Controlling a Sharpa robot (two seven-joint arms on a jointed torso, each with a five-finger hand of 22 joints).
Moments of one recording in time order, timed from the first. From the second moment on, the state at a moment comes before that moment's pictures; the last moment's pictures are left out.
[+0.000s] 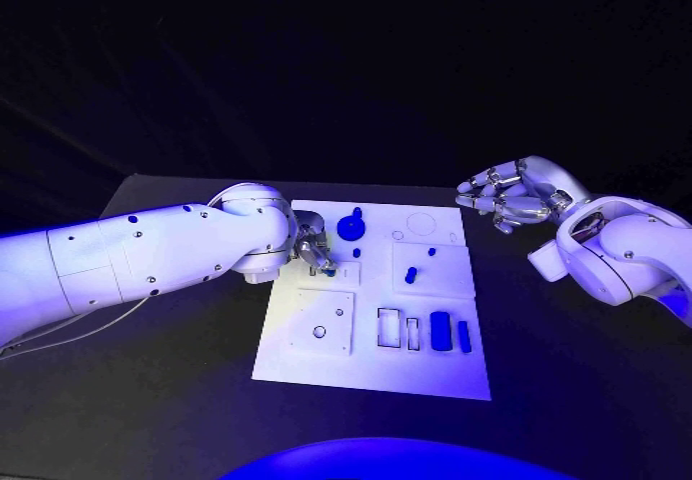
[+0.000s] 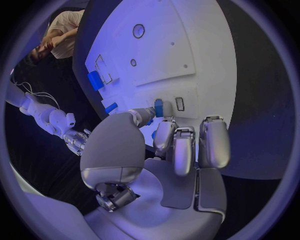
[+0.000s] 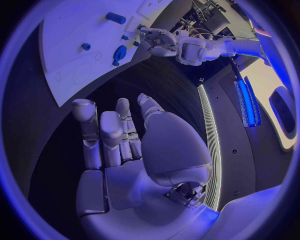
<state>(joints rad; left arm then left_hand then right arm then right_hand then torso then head) 1.30 -0.72 -0.09 1.50 -1.15 0.15 -0.63 1.17 -0.18 0.70 0.21 0.05 0.85 0.06 0.72 0.64 1.39 -0.03 1.32 1.20 1.47 -0.08 1.56 1.31 0.08 1.40 0.02 1.44 1.27 1.33 -0.97 -0.15 1.59 -0.75 -0.43 0.11 1.28 -0.02 0.07 0.09 0.33 0.92 0.15 0.24 0.18 1.02 0.06 0.81 0.75 1.42 -0.01 1.09 1.08 0.13 1.20 0.10 0.94 1.08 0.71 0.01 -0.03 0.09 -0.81</state>
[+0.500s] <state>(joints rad) 1.30 -0.72 -0.09 1.51 -1.15 0.15 -0.63 1.16 -0.19 0.68 0.18 0.05 0.87 0.04 0.72 0.63 1.40 -0.04 1.33 1.21 1.47 -0.08 1.56 1.31 0.08 1.41 0.02 1.44 1.28 1.33 -0.97 -0.15 1.59 -0.75 -0.43 0.11 1.28 -0.02 0.07 0.09 0.33 0.92 0.15 0.24 0.18 1.02 0.06 0.81 0.75 1.42 -0.01 1.09 1.08 0.13 1.20 0.10 0.94 1.08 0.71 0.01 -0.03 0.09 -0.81</state>
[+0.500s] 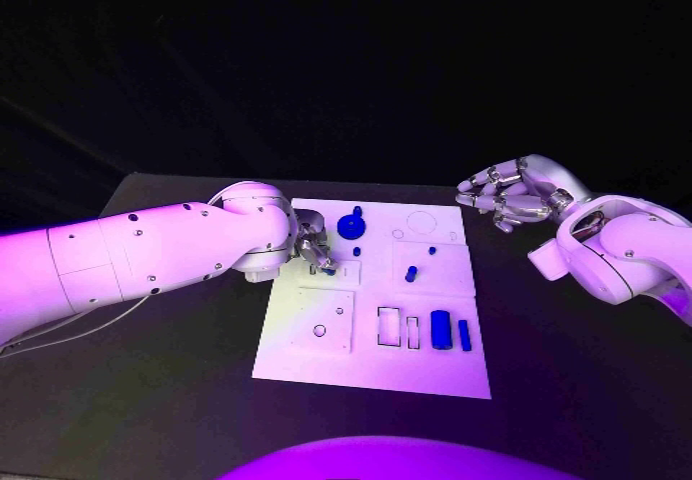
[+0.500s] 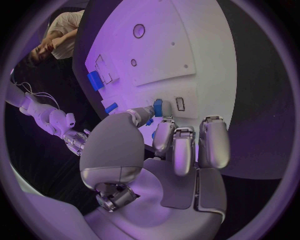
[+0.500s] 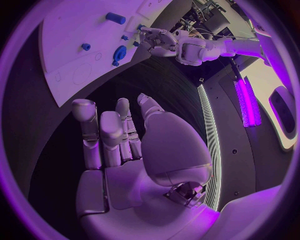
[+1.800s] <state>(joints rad) 1.30 -0.72 -0.09 1.50 -1.11 0.17 -0.67 1.03 -0.16 0.67 0.23 0.05 0.94 0.01 0.74 0.61 1.41 -0.05 1.34 1.24 1.47 -0.10 1.56 1.31 0.08 1.42 0.01 1.45 1.30 1.33 -0.97 -0.15 1.59 -0.75 -0.43 0.11 1.28 -0.02 0.07 0.09 0.33 0.92 0.15 0.24 0.18 1.02 0.06 0.81 0.75 1.42 -0.01 1.09 1.08 0.13 1.20 0.10 0.94 1.08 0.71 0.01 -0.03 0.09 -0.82</state>
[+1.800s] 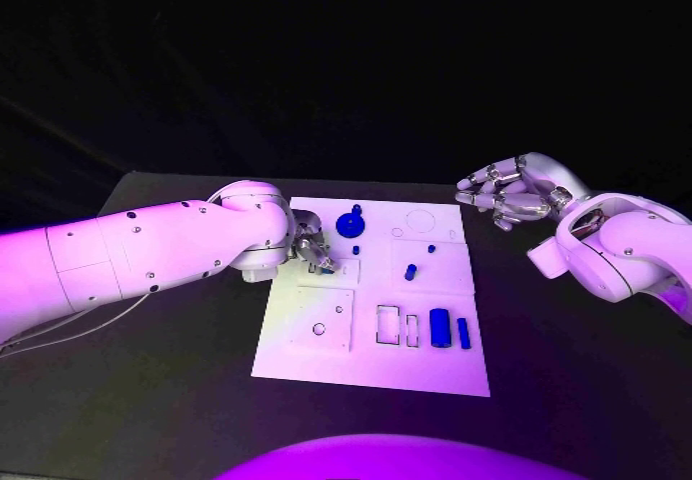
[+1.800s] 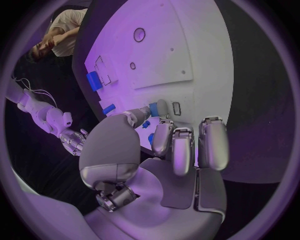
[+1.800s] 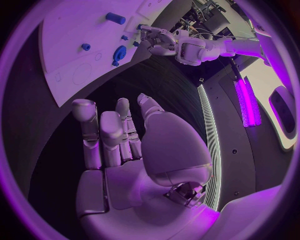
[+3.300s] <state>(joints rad) 1.30 -0.72 -0.09 1.48 -1.01 0.13 -0.68 1.08 -0.13 0.78 0.20 0.05 0.87 0.05 0.69 0.57 1.37 -0.03 1.30 1.19 1.47 -0.09 1.56 1.31 0.08 1.42 0.01 1.45 1.29 1.33 -0.97 -0.15 1.59 -0.75 -0.43 0.11 1.28 -0.02 0.07 0.09 0.33 0.92 0.15 0.24 0.18 1.02 0.06 0.81 0.75 1.42 -0.01 1.09 1.08 0.13 1.20 0.10 0.94 1.08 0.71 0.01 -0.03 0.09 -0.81</state>
